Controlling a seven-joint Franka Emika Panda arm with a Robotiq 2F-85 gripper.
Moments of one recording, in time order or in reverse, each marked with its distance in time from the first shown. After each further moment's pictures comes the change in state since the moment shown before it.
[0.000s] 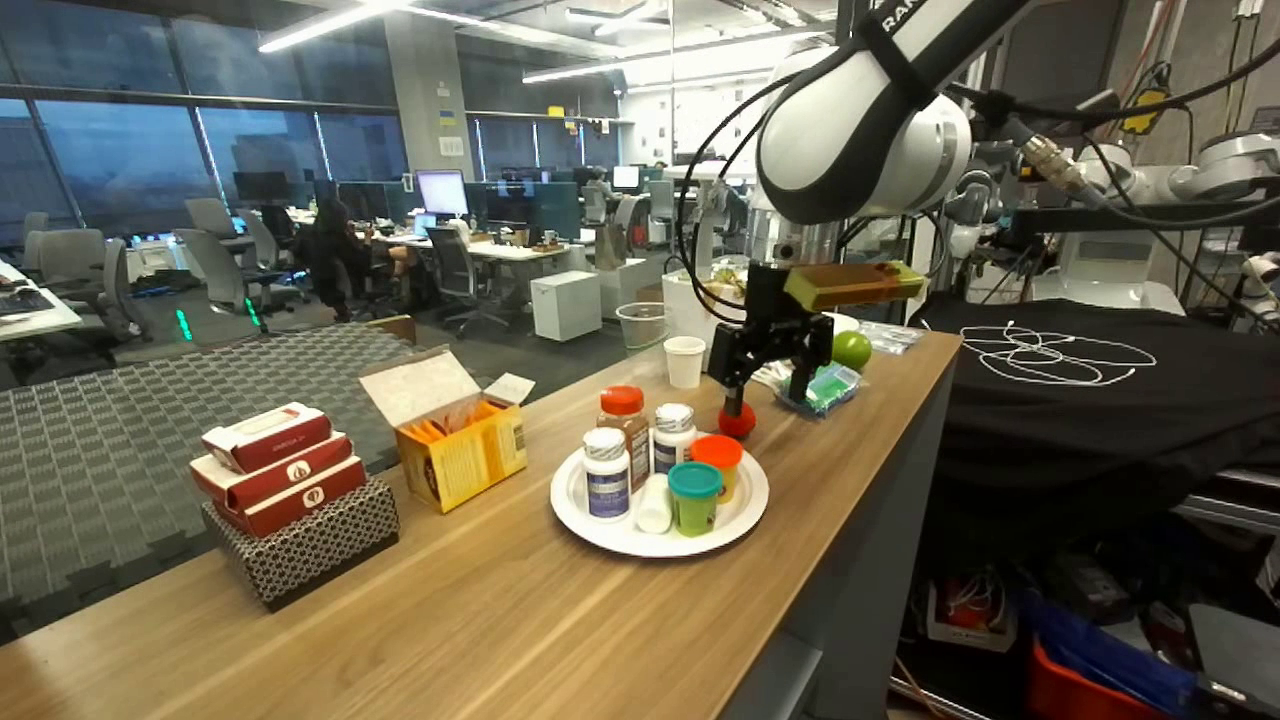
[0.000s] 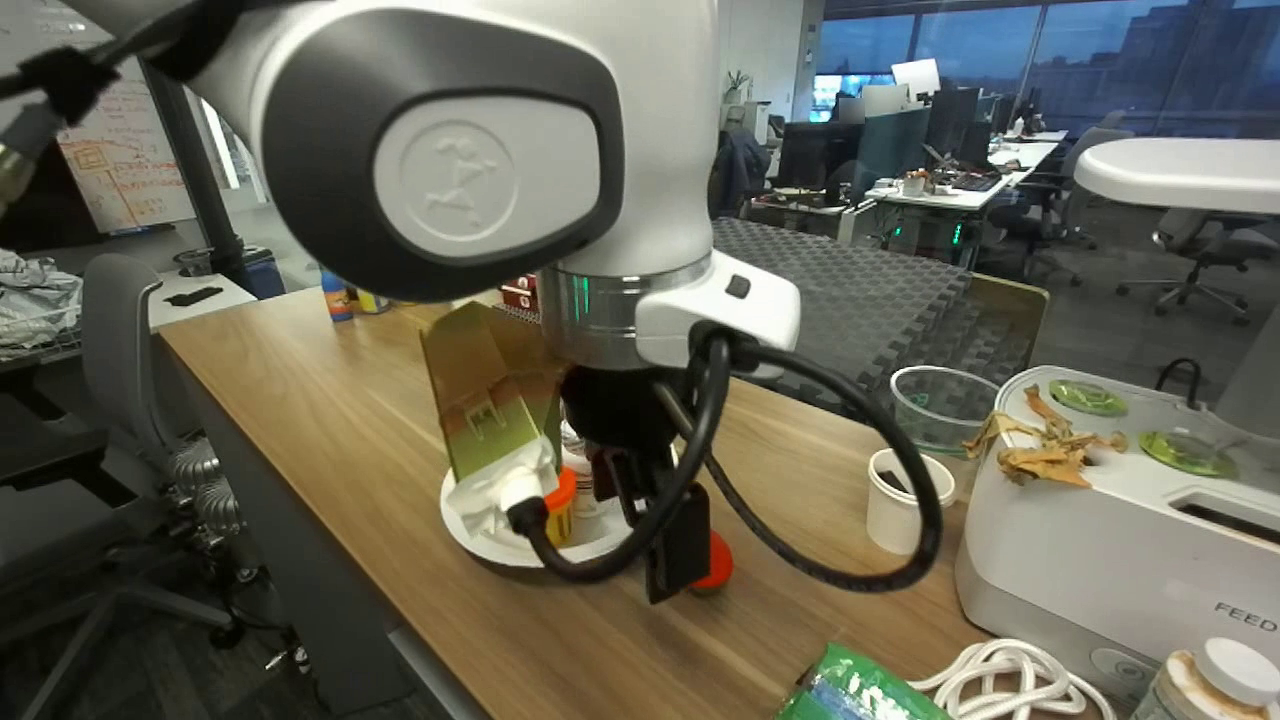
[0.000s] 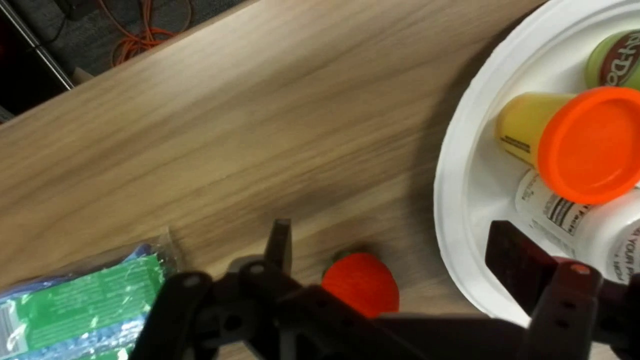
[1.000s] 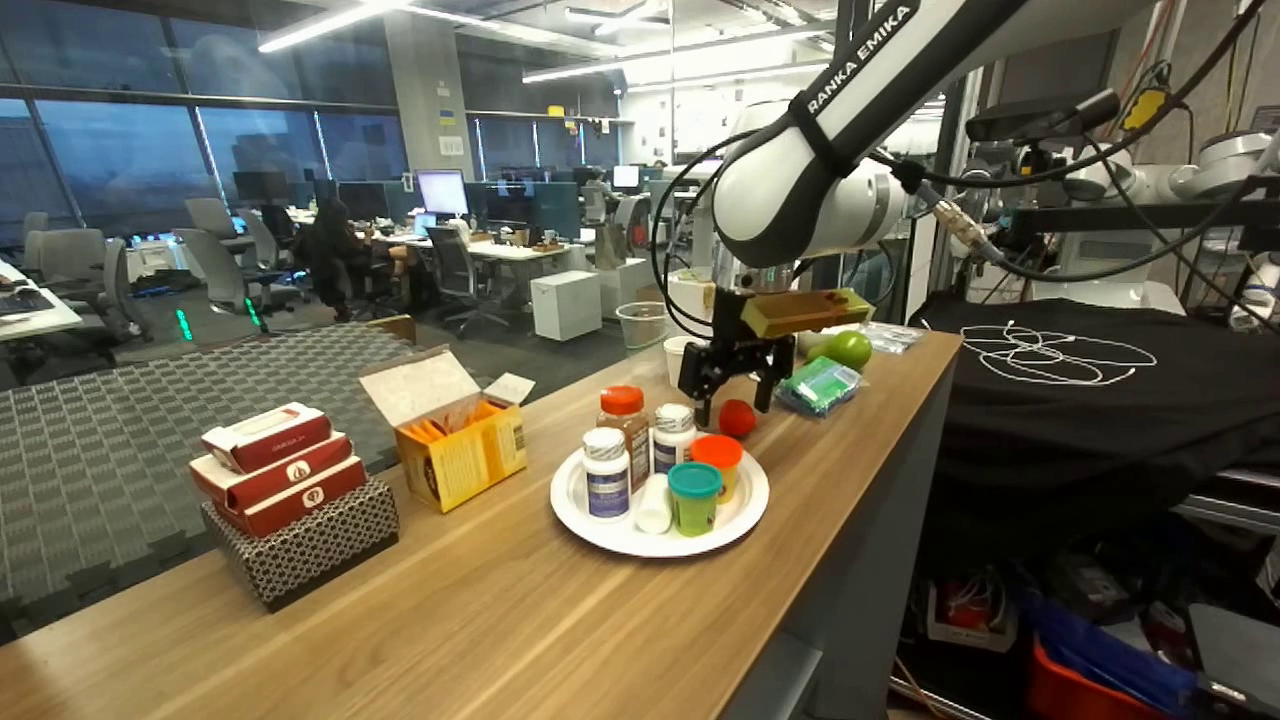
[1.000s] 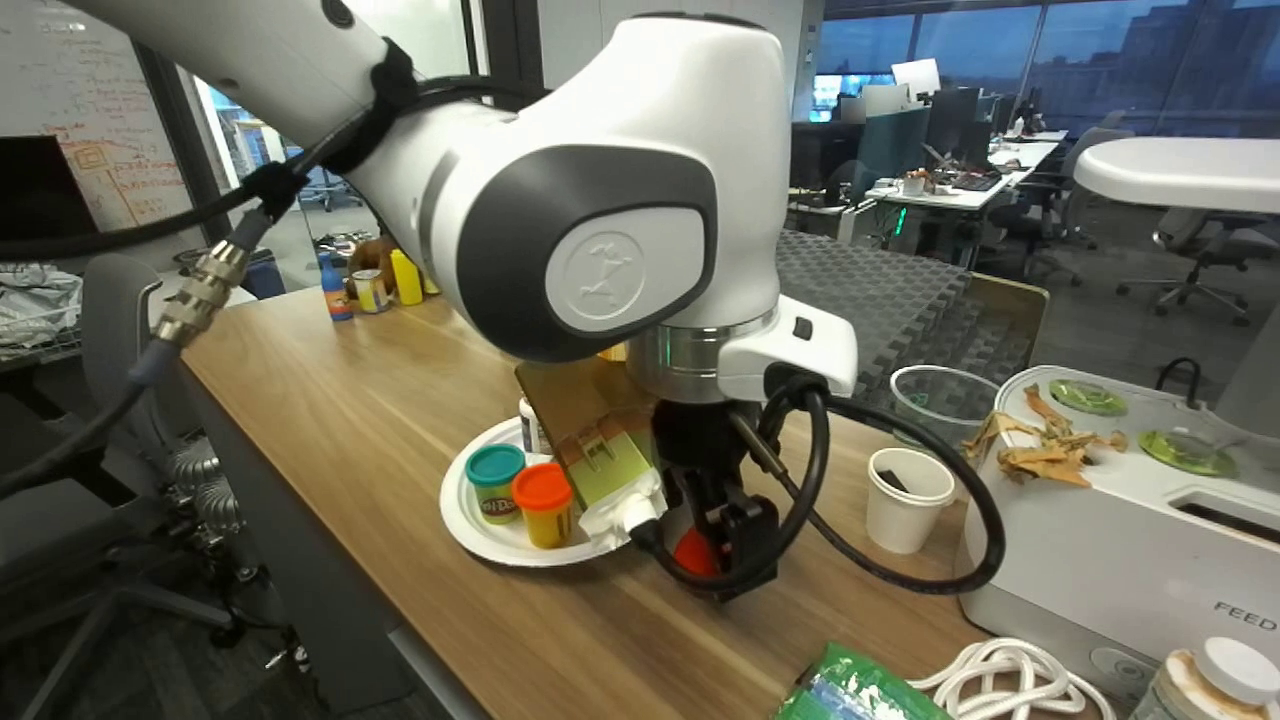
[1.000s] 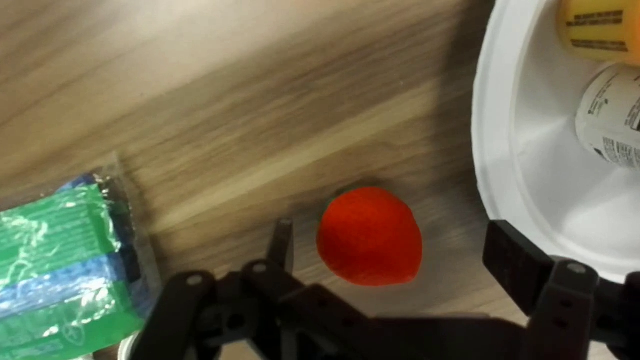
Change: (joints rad) arm -0.012 0.182 0.000 0.187 0.000 0.026 0.001
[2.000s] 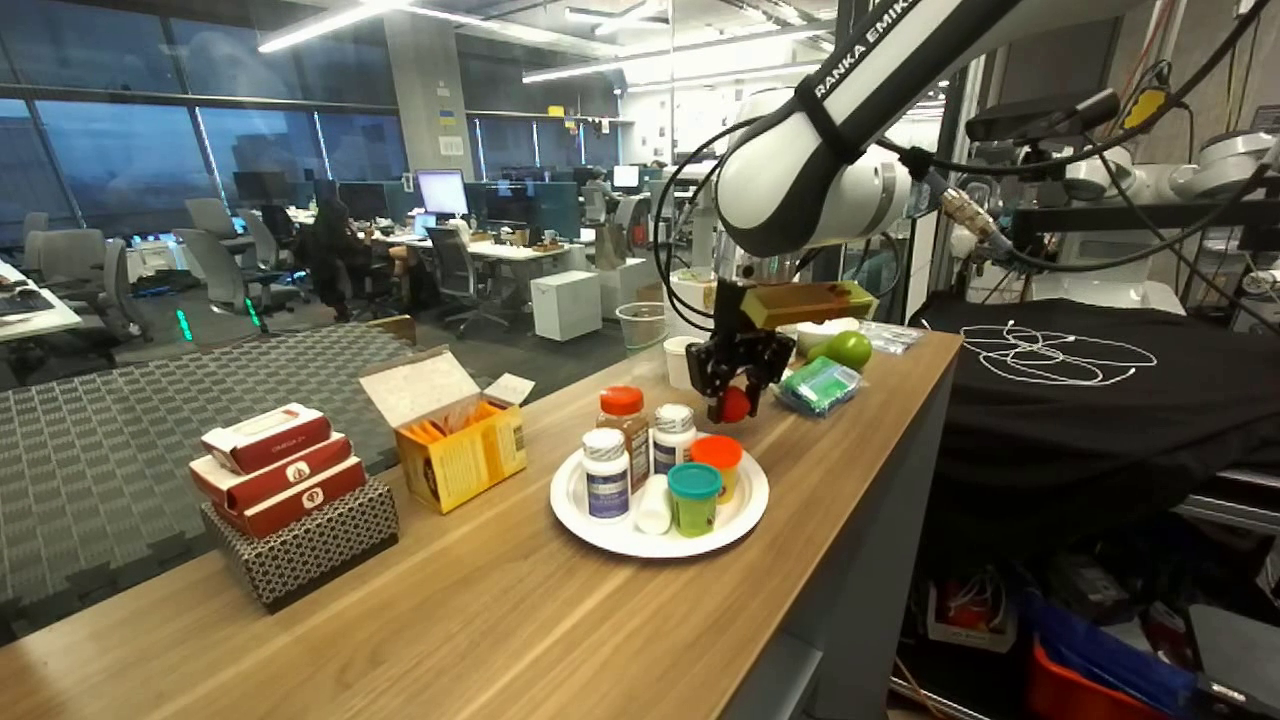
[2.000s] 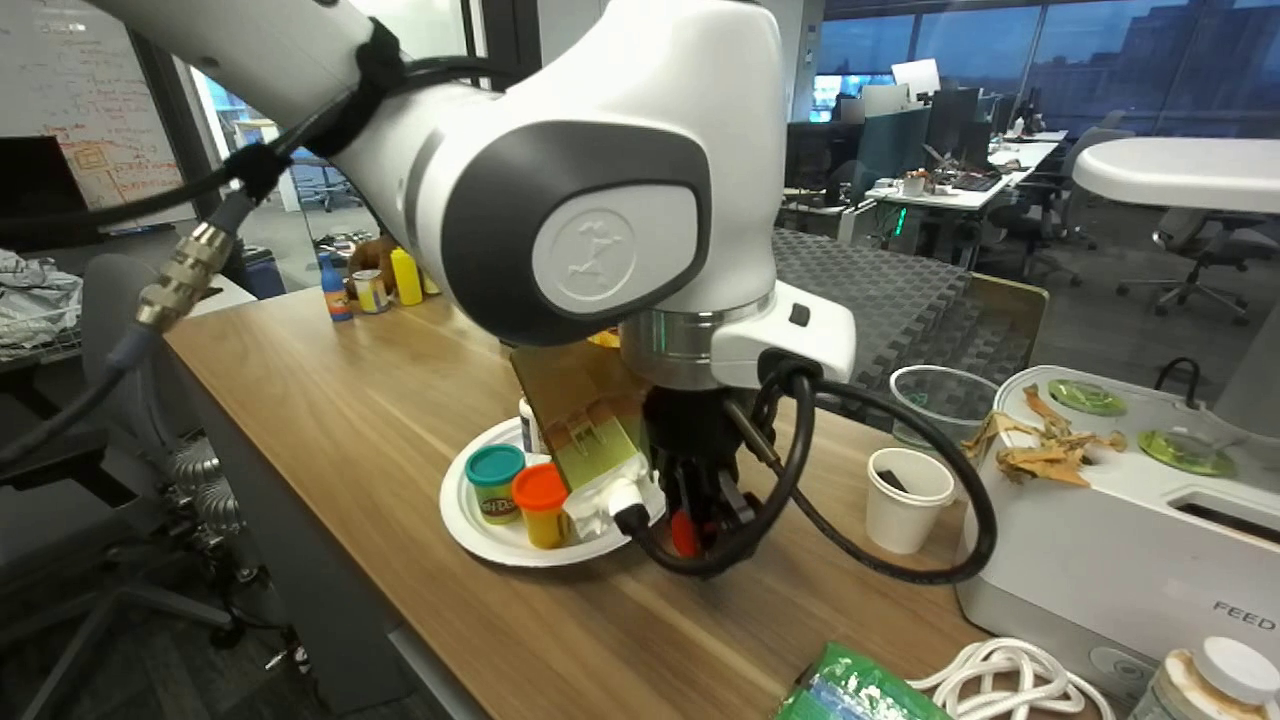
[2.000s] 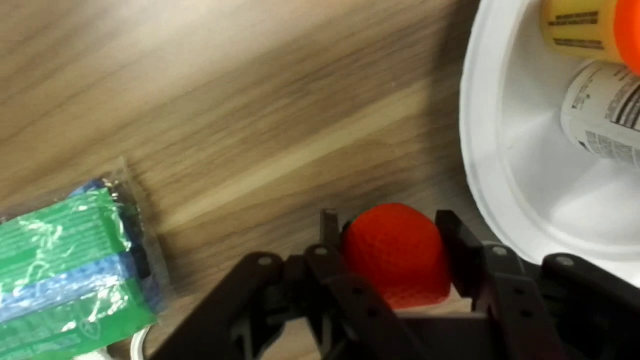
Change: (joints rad) arm 0.004 -0.030 -0.001 -0.018 0.001 -0.002 0.030
